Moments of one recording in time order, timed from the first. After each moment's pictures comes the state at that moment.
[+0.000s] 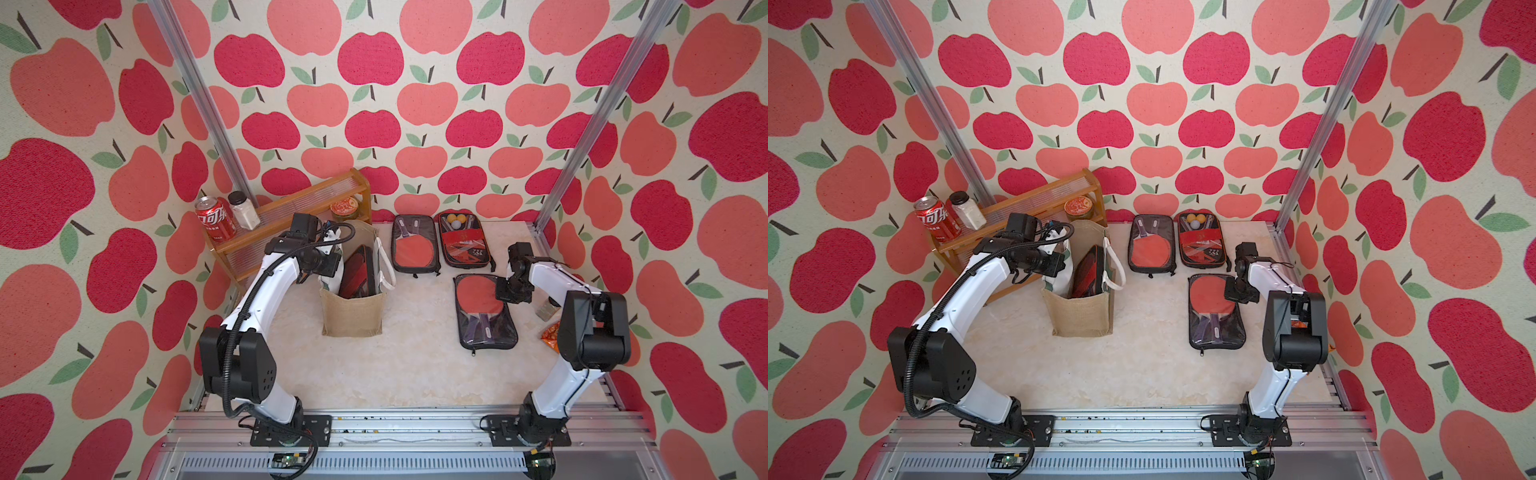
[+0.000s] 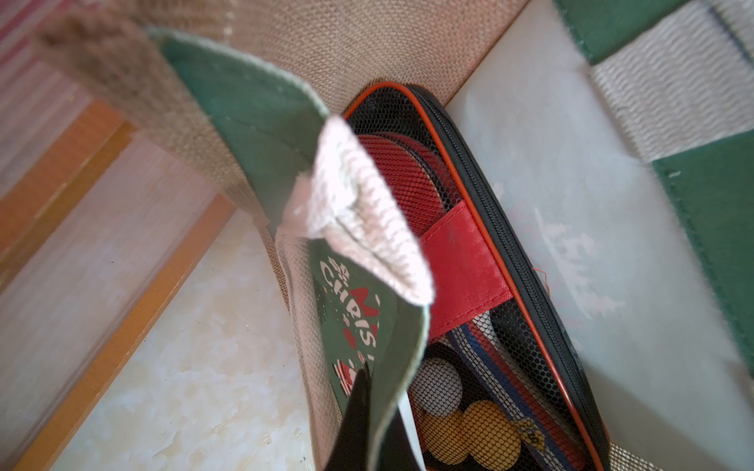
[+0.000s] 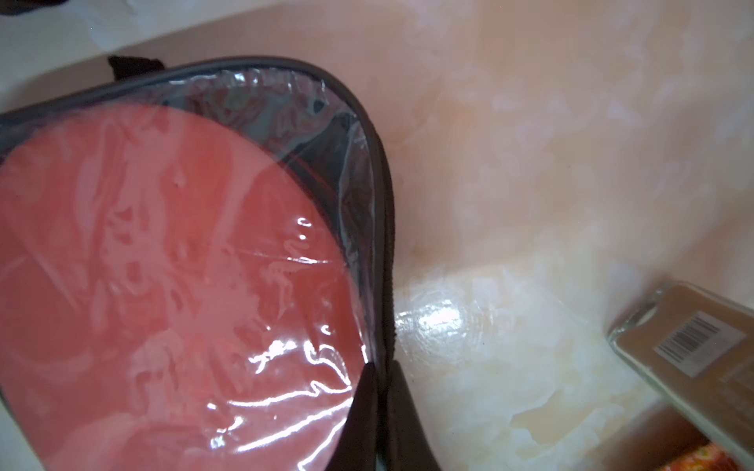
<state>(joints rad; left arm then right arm) -0.15 1.58 1.45 -0.88 0.25 0.15 0.06 1.79 1.22 -0.75 0.05 0.19</state>
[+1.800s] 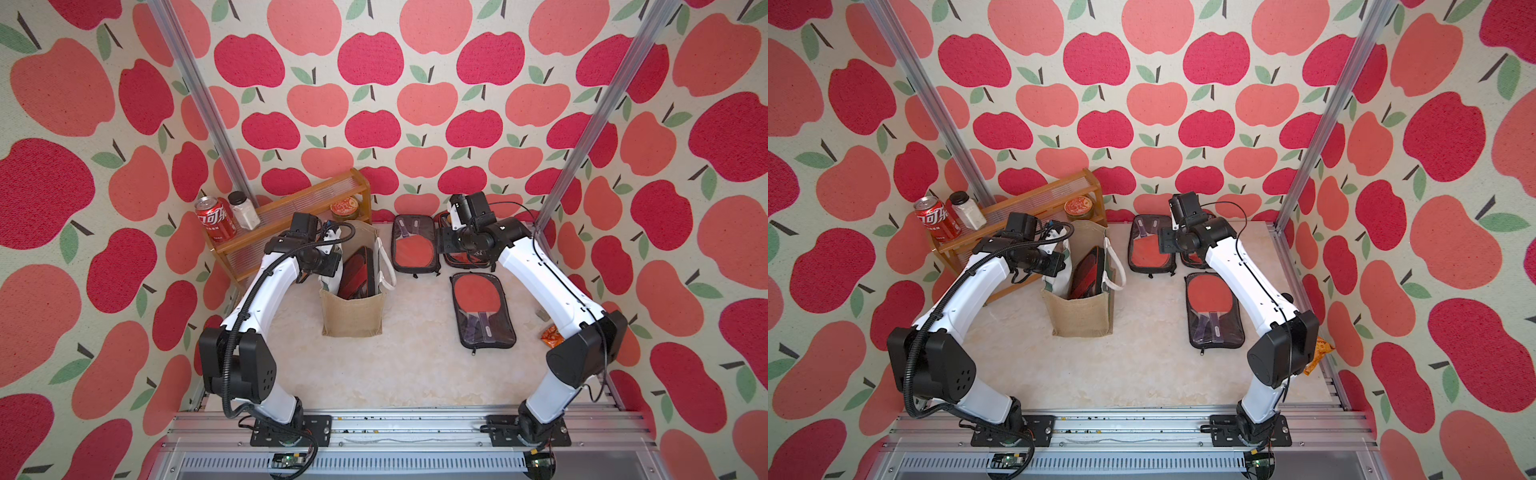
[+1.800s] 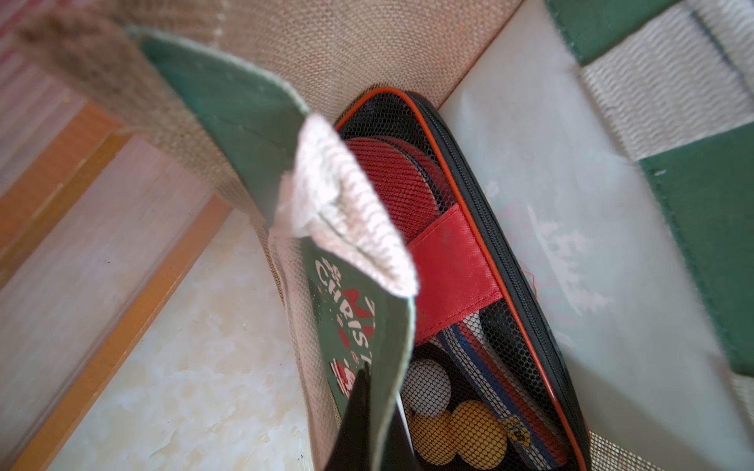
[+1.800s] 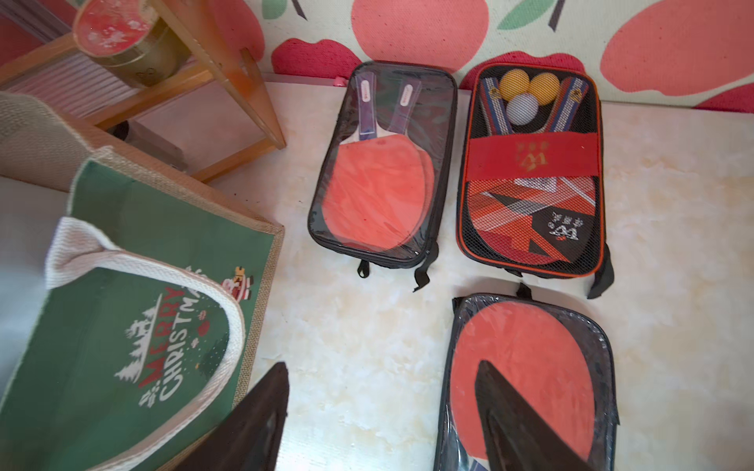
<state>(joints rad) -0.15 1.58 1.47 -0.90 0.26 0.15 0.58 1.74 1.85 -0.92 0.09 0.28</state>
